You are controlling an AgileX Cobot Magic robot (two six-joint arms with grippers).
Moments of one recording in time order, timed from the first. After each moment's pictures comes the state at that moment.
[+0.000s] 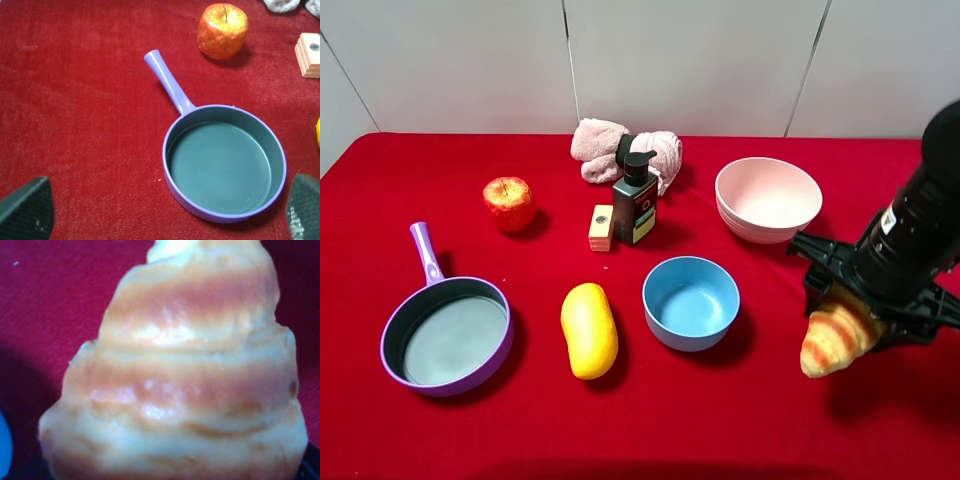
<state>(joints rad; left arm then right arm) -0.02 0.00 -0.49 0.01 1.05 0.00 0.41 1.48 -0.67 0.00 0.80 0.98</state>
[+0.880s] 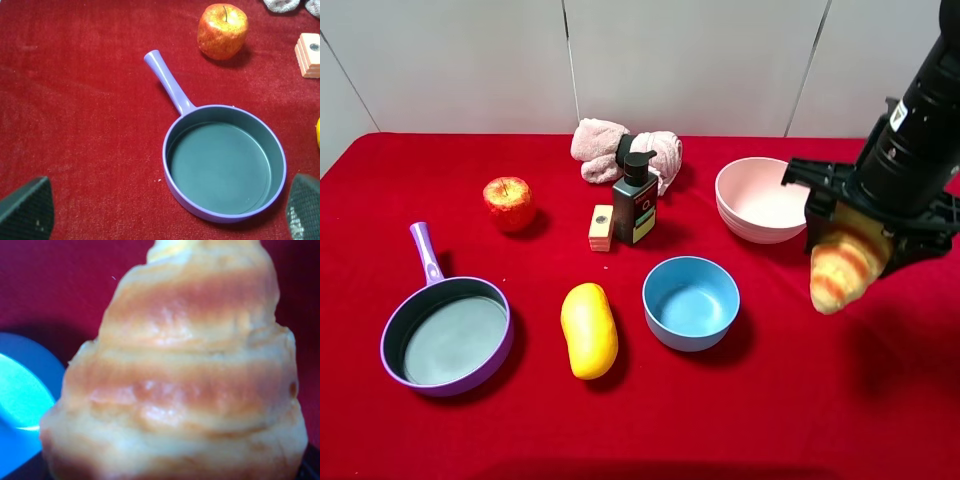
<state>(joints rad) -0.02 0.00 -0.49 0.01 1.05 0.00 0.41 1.48 -0.97 -0.01 1.06 0.80</state>
